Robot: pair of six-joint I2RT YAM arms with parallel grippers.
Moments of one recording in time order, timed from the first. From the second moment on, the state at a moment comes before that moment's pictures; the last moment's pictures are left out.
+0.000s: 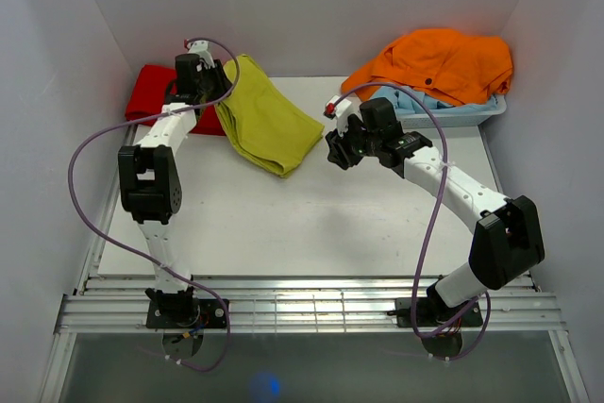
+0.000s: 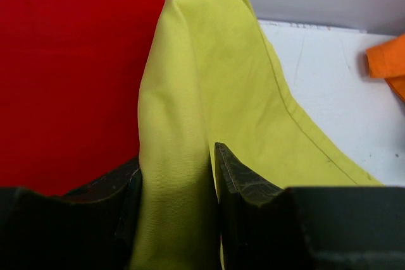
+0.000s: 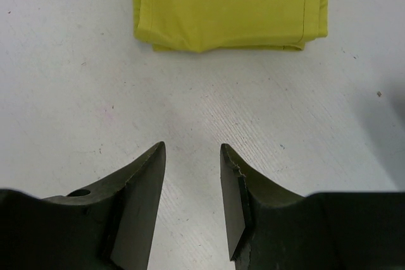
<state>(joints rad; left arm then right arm) -0.06 2.04 1.67 -0.04 0.16 -0.21 0.55 1.52 1.22 -0.34 -0.32 -0.26</state>
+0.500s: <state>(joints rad) 0.00 2.06 1.81 0.02 0.18 -0.29 0.54 1.52 1.21 -0.34 -0.34 -0.26</state>
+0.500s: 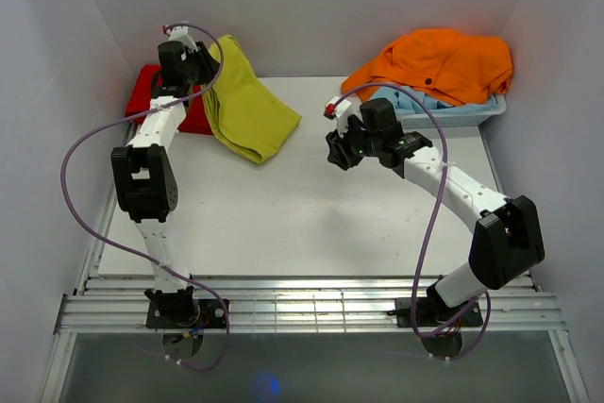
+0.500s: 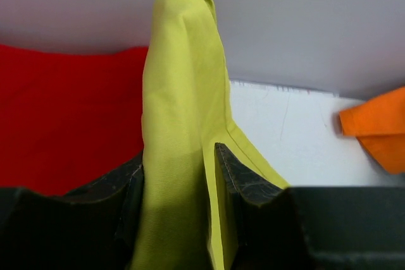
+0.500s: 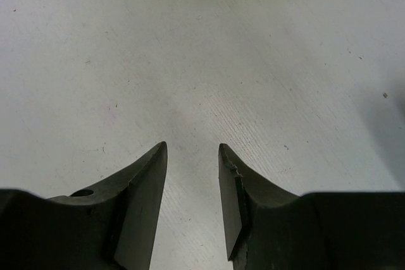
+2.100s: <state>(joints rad) 0.33 2.20 1.75 -0.20 0.76 -0.38 0.54 1.72 1.32 -0.36 -0.50 -0.20</state>
